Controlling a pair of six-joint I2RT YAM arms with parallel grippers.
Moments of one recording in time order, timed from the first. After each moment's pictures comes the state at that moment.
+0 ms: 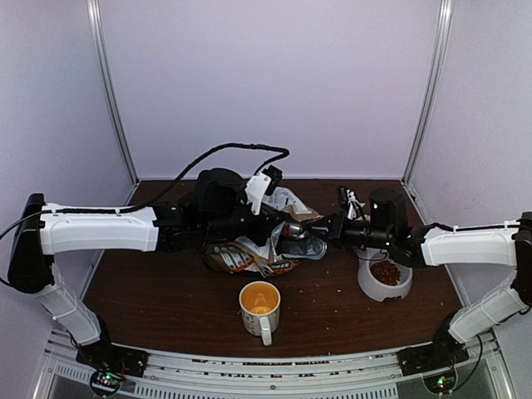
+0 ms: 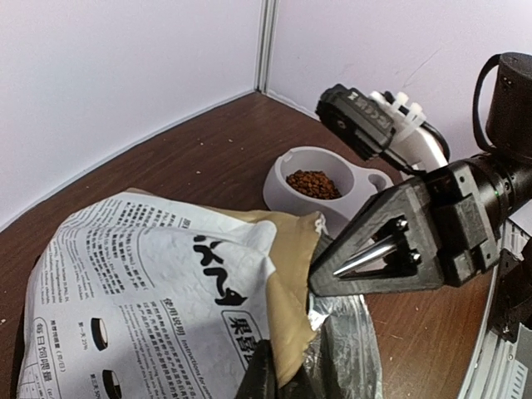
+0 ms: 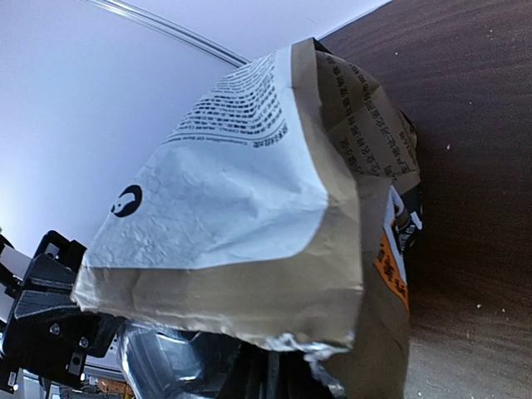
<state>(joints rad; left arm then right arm) -1.03 1.60 1.19 0.04 -0.08 -0.17 0.67 1.38 0.70 0.38 -0.36 0.92</state>
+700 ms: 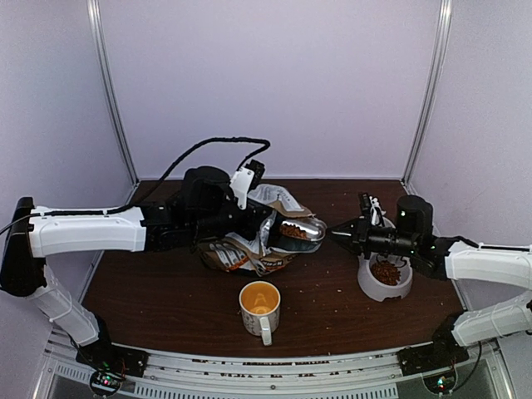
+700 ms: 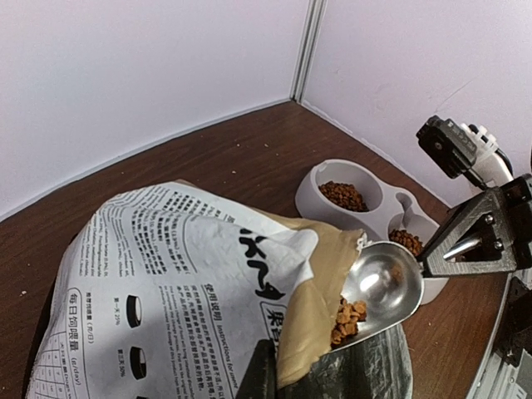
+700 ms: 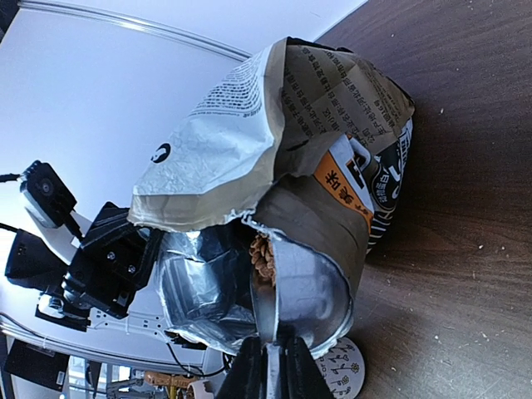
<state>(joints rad) -1.00 1.52 1.13 0.04 -0.15 -0.25 0.59 1.15 0.54 0.36 -0.47 1.04</state>
